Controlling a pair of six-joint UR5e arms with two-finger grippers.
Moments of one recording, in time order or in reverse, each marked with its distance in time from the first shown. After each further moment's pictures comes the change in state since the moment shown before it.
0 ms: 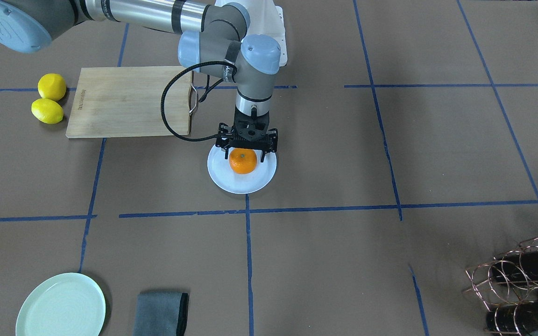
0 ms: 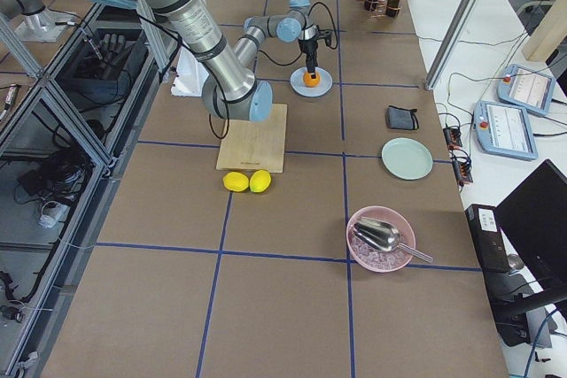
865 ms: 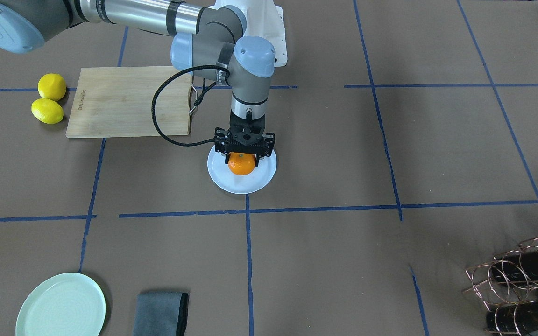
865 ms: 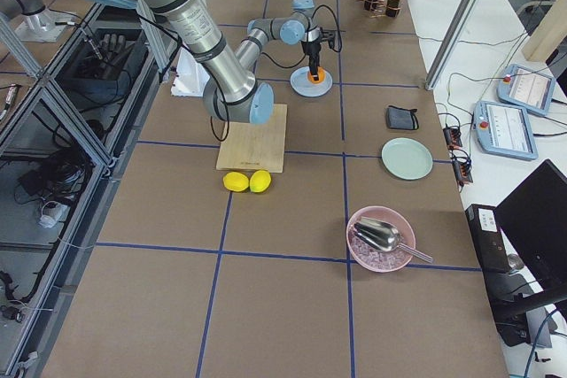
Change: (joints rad) left arm 0.000 -0.004 0.003 -0.002 -0.001 -0.006; right arm -0.076 0.015 -0.095 0.039 -0.078 0.061
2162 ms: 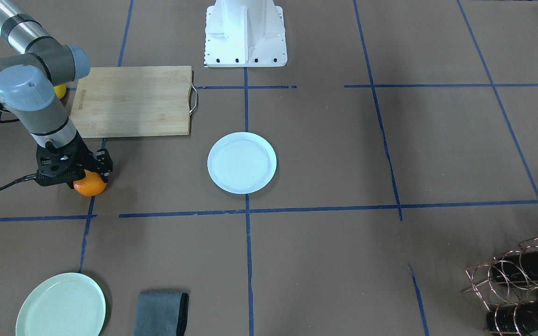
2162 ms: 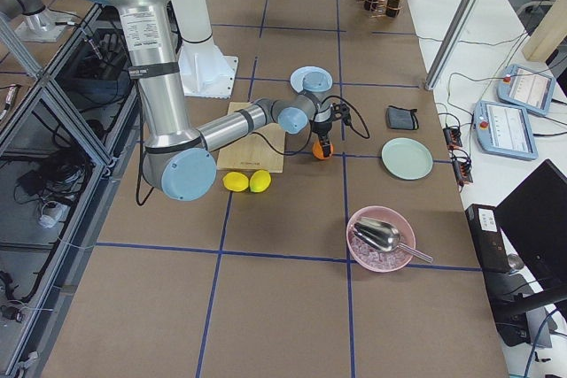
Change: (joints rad) left arm 0.000 -0.003 0.010 0.000 0.000 0.002; right arm 0.342 -0.644 0.302 0.387 0.326 -0.498
